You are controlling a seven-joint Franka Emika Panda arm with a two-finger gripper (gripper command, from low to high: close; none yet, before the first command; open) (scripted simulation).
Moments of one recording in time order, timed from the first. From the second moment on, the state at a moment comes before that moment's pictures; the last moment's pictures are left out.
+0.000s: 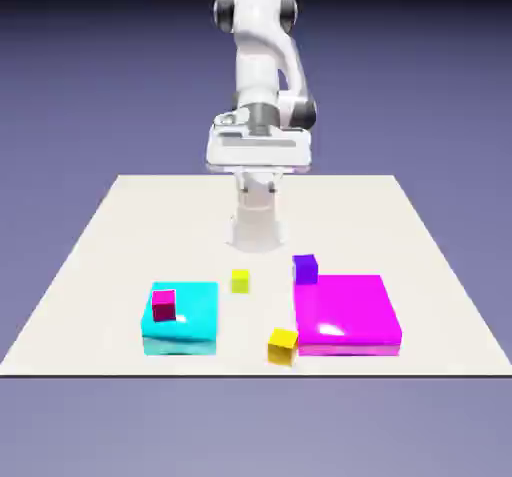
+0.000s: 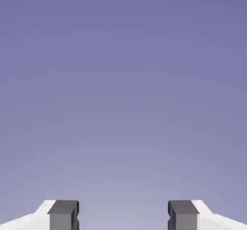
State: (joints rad) arm 0.01 -0.53 -0.01 -2.81 -0.01 2.98 0.74
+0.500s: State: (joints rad) arm -0.05 0.01 -0.08 -2.81 -0.07 2.33 0.73
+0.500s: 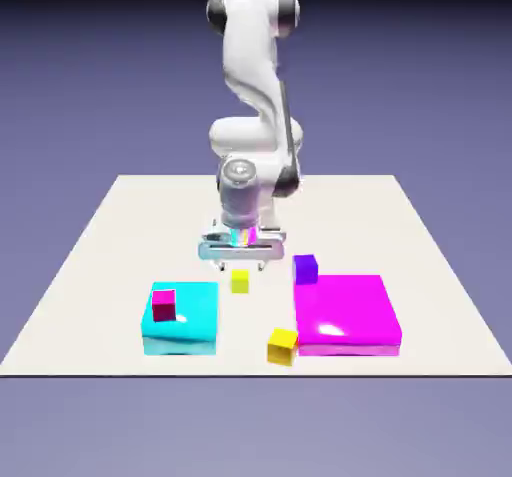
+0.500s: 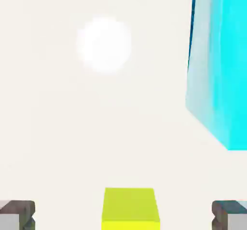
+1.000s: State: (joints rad) arm -0.05 0.05 -0.08 -2.81 -0.07 2.36 0.73
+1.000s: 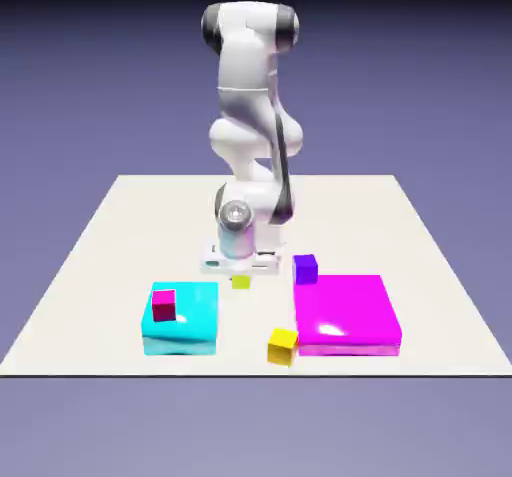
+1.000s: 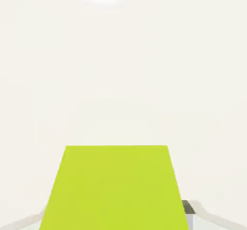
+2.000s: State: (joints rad) arm -0.27 0.26 -0.26 -2.19 0.62 2.12 1.50
